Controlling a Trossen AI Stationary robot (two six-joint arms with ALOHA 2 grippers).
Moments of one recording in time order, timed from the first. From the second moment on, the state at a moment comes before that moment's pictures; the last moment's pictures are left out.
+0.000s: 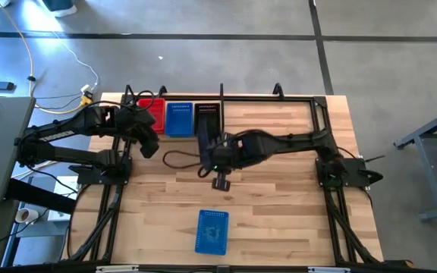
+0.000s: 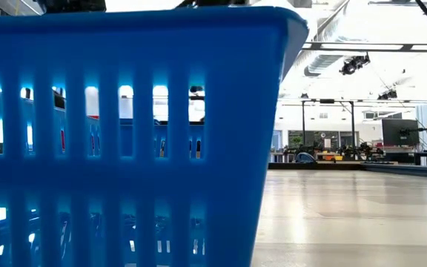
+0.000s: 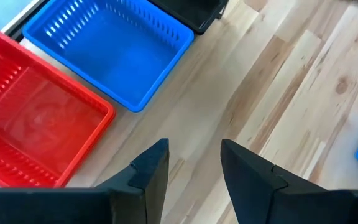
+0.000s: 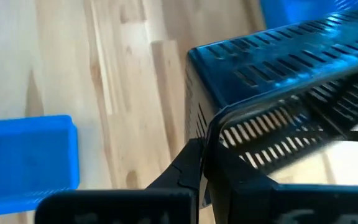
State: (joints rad) left arm 0.37 0.90 1.03 -1.15 -0.12 -0.36; right arm 0.17 2.08 2.27 -1.30 0.25 0.26
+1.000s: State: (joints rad) left arm 0.37 0.90 1.03 -1.15 -0.09 -0.55; right arm 0.18 2.38 2.27 -1.35 0.12 0.31
